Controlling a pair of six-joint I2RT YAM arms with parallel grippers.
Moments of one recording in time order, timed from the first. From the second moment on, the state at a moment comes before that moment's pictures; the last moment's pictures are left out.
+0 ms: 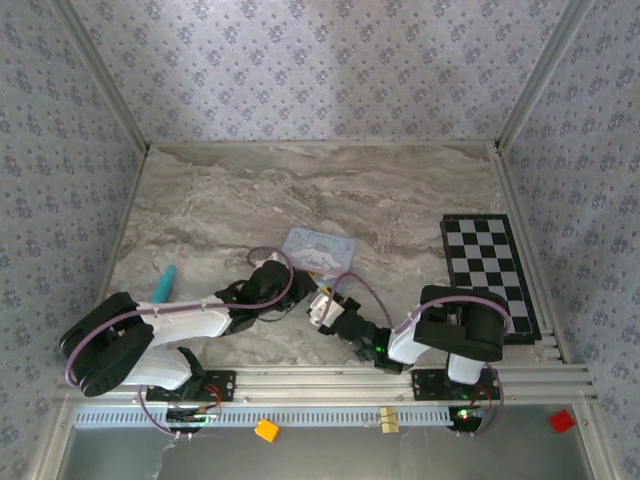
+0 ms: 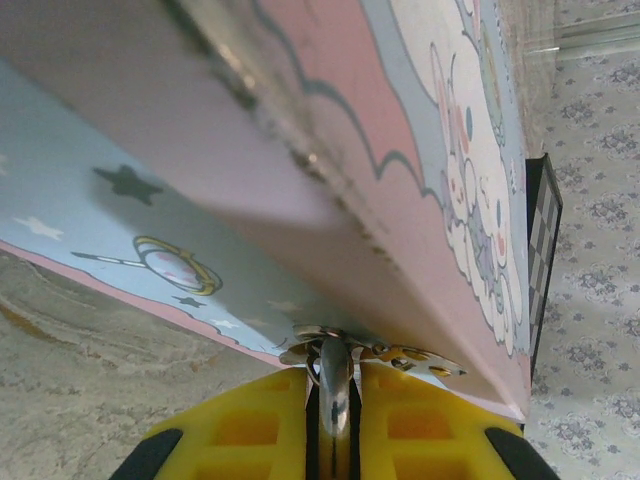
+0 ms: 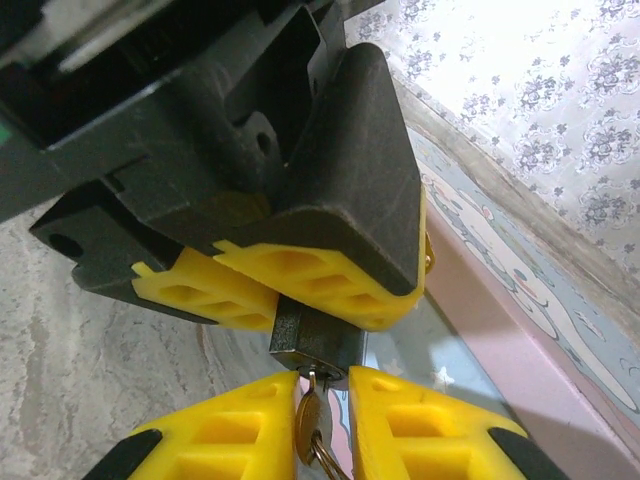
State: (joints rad) left arm -0.92 1.32 0.45 0.29 -0.03 -1.42; right arm 1.29 1.73 0.32 1.14 0.67 -0.31
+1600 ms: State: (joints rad) left arm -0.92 1.32 0.45 0.33 -0.02 -1.42; right arm 1.28 1.66 0.33 0.96 0.65 -0.10
